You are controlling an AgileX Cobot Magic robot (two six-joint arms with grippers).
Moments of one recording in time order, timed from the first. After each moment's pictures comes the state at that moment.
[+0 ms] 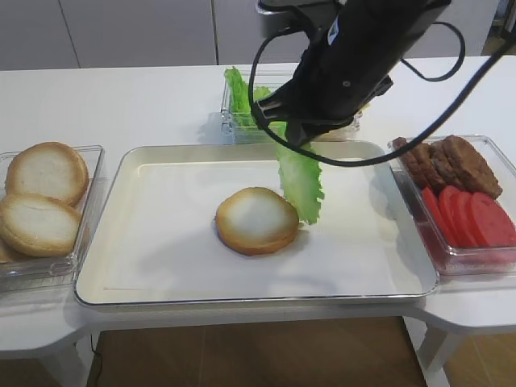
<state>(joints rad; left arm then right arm) 0.07 -0.02 -0.49 -0.02 1.19 0.03 0.60 1.67 -1.33 0.06 0.78 0.03</state>
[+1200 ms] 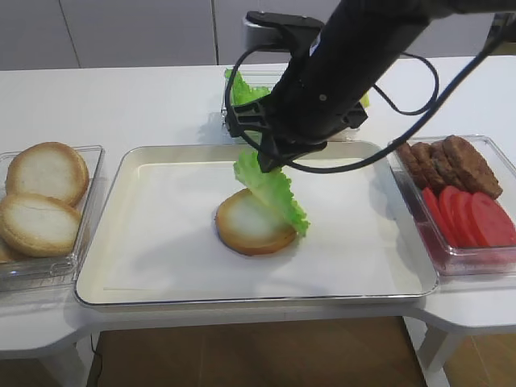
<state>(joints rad) 0.07 -0.02 -0.49 -0.02 1.19 0.03 0.60 1.70 -1.33 0.32 0.81 -0.02</state>
